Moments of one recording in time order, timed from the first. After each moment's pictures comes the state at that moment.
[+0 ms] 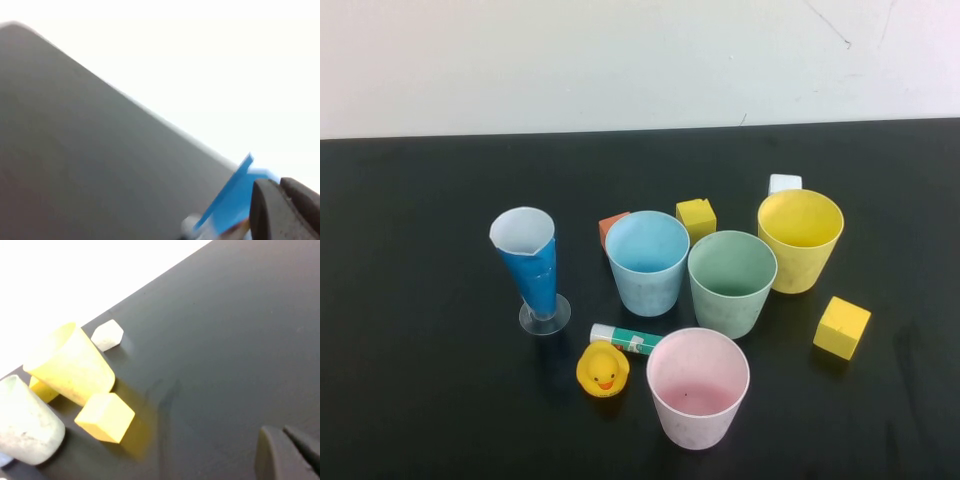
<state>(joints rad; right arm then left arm) -0.01 -0.01 0.03 0.31 0.33 0.27 0.00 0.03 -0.16 -0.35 0.23 -0.37</state>
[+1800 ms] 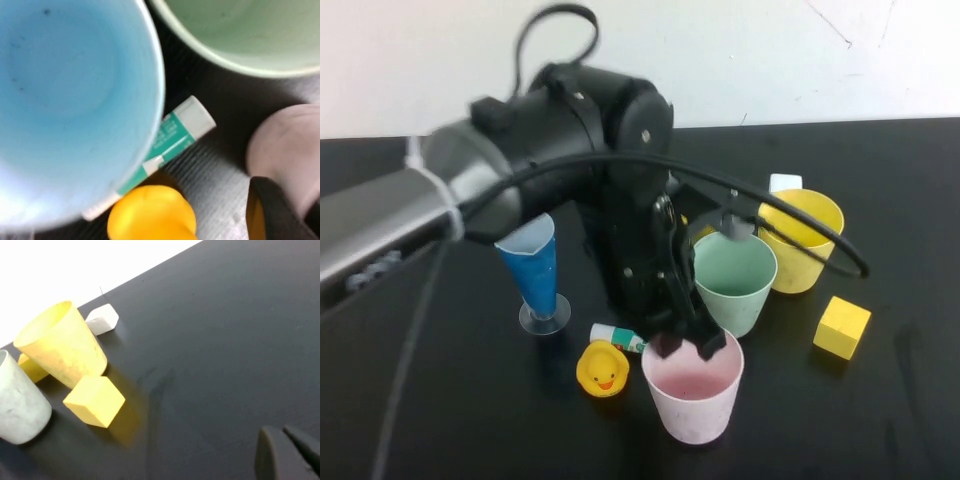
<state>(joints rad) -0.01 -0.01 0.03 0.31 0.35 0.18 -0.67 1.80 -1.61 -0.15 1.27 0.19</state>
